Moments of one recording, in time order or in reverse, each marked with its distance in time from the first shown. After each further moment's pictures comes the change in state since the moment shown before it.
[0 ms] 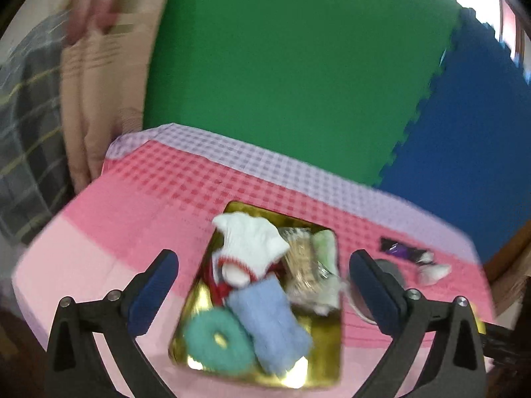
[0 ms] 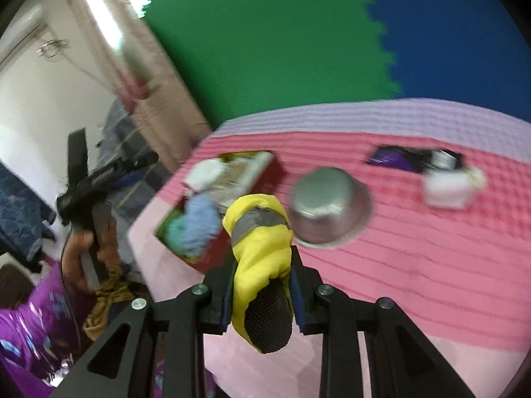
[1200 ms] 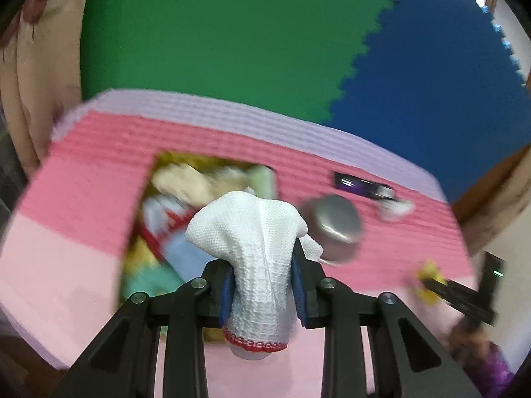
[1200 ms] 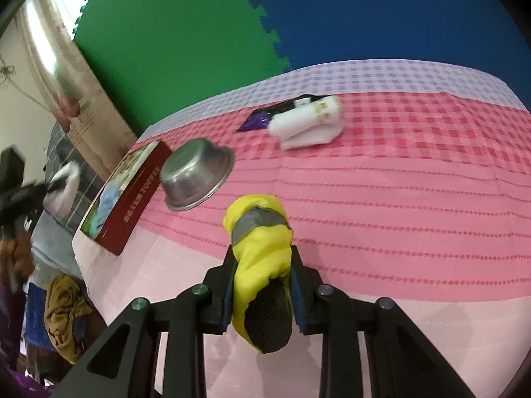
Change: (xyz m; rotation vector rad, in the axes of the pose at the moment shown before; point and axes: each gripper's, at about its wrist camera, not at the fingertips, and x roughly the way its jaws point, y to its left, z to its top) left arm 0.037 -0.040 -0.002 0.180 0.265 -0.146; right arm -0.048 -0.118 -0.077 0.178 -0.025 -0.266
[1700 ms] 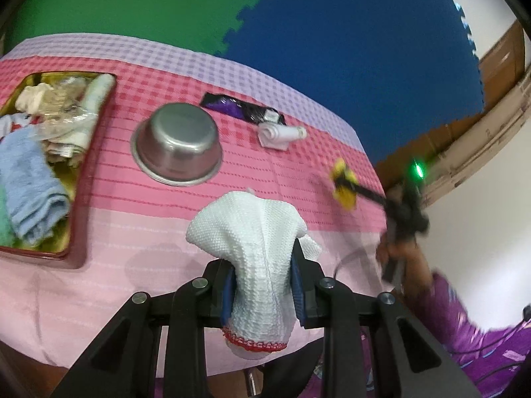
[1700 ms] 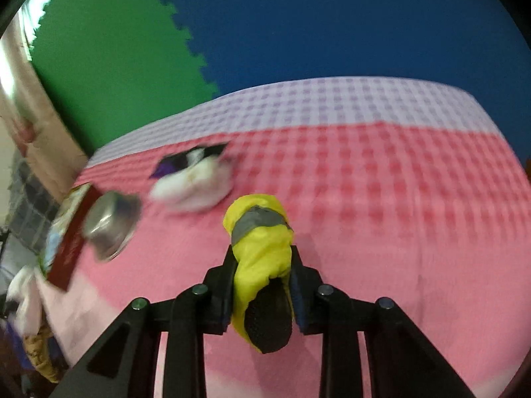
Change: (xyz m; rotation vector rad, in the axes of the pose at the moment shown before) left arm 0.021 -0.128 -0.085 -0.032 0.171 -0.369; right arm -0.006 -0.093 0.057 0.050 -0.024 -0.136
